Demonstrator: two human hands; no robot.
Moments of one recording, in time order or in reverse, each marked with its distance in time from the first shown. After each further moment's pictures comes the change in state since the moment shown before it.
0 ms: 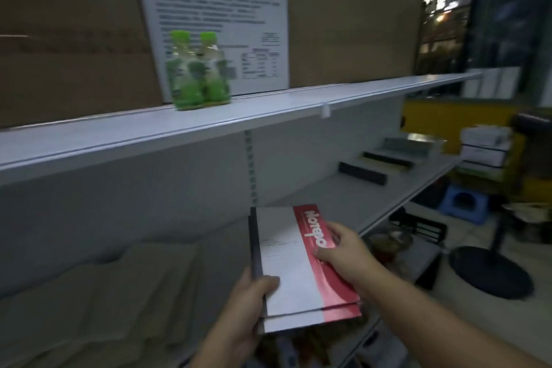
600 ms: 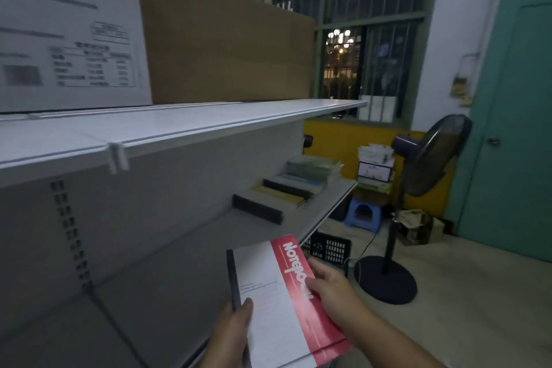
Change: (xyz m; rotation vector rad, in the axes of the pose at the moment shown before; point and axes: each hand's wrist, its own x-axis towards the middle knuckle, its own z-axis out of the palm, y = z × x) left_hand 0.196 -0.064 0.217 0.149 -0.003 -0.135; right_hand 0.099 0.049 -0.221 0.067 0.175 0.144
